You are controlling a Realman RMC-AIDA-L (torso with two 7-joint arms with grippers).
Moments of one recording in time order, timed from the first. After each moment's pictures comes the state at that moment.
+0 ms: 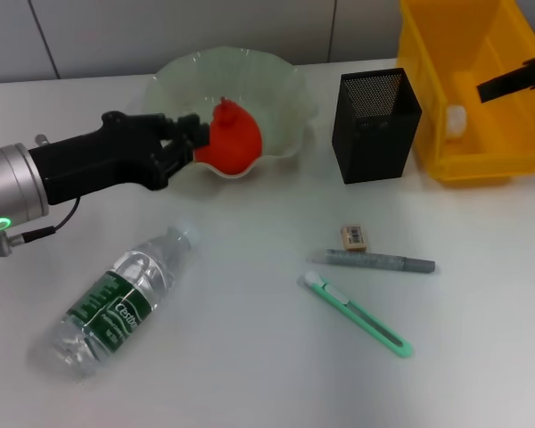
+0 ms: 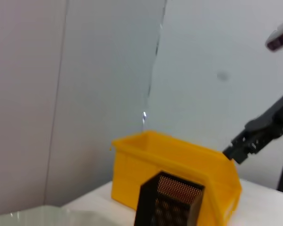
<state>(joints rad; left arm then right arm) -0.43 -2.03 1.34 0.82 1.37 1.17 -1.45 0.75 1.92 -0.61 -1.09 -2.58 -1.60 2.32</state>
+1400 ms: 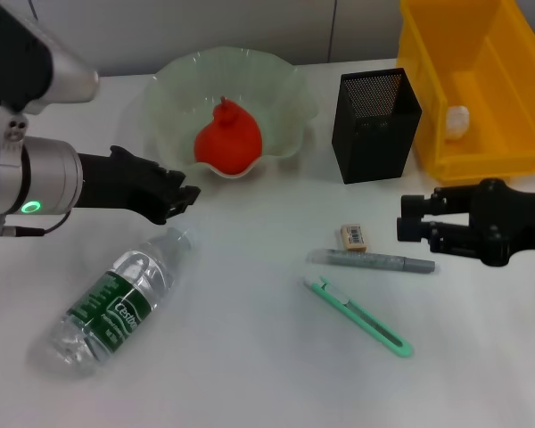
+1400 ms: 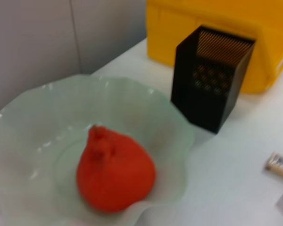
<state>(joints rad) -0.46 -2.07 1.45 1.28 2.24 1.13 -2.21 0.39 2.05 -0.64 -0.85 -1.95 -1.81 1.57</state>
